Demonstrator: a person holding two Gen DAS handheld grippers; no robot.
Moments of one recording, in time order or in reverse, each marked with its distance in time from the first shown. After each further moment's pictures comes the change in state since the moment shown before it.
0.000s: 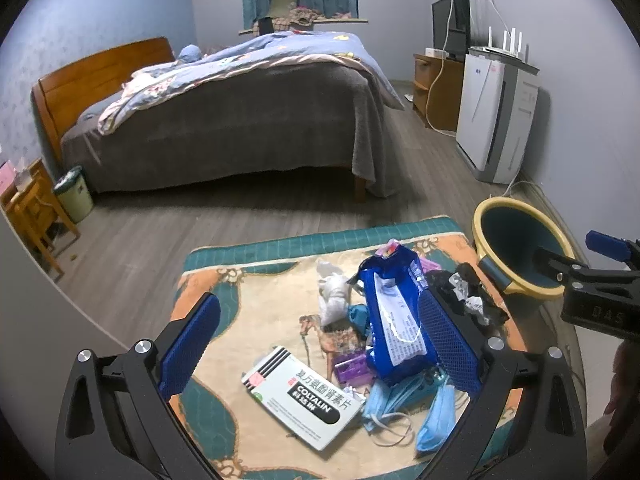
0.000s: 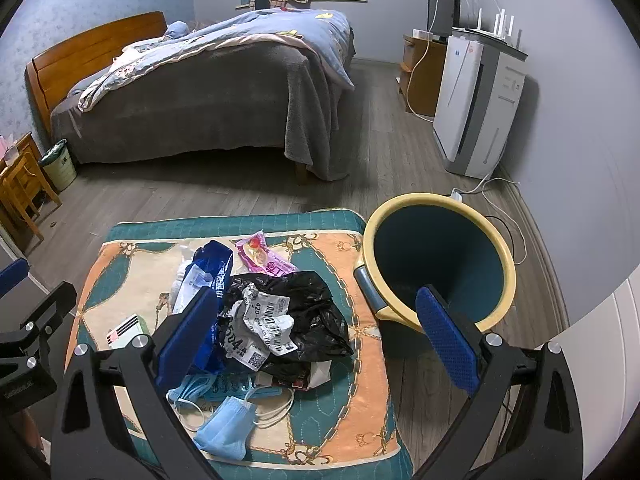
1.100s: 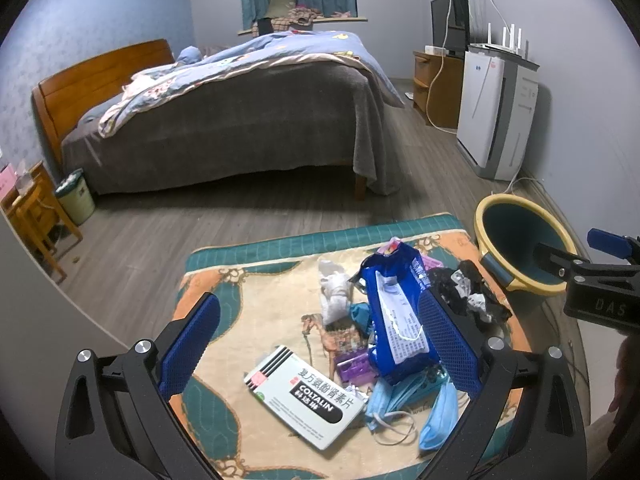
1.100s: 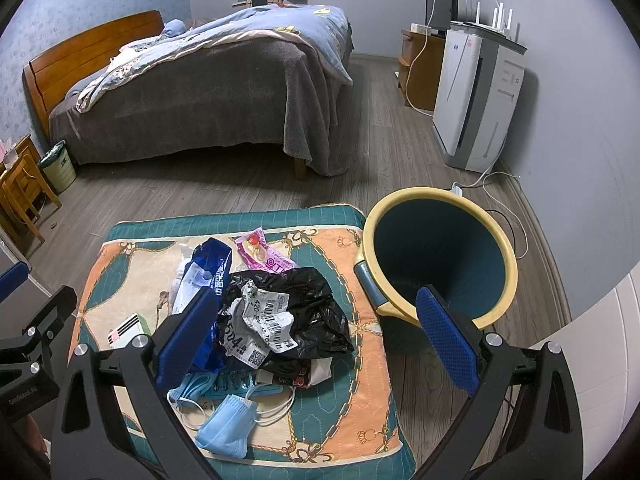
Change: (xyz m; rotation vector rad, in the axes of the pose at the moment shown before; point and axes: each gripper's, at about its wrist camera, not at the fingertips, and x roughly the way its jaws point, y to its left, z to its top) left arm 0.000 0.000 0.001 0.006 0.002 0.005; right arm 0.002 -0.002 -0.002 0.011 0.009 0.003
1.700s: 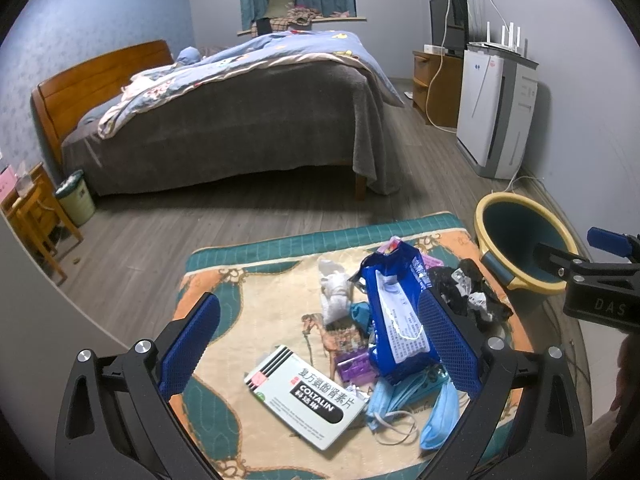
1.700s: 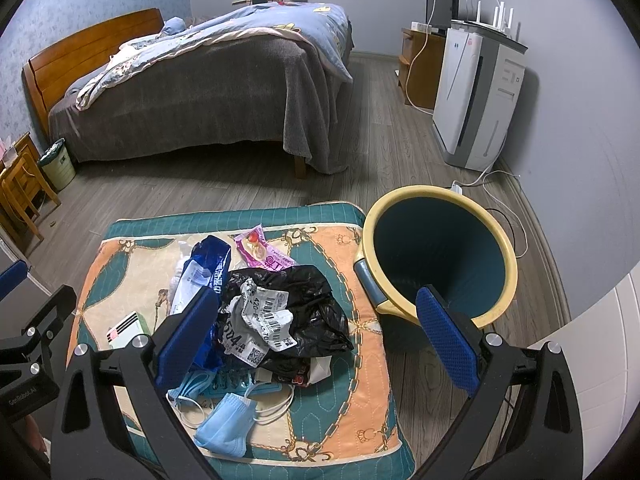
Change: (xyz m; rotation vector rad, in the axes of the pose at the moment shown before) left arm 0.000 0.000 0.000 0.000 0.000 0.002; right arm 0.003 0.000 -0.004 0.000 0.005 0.000
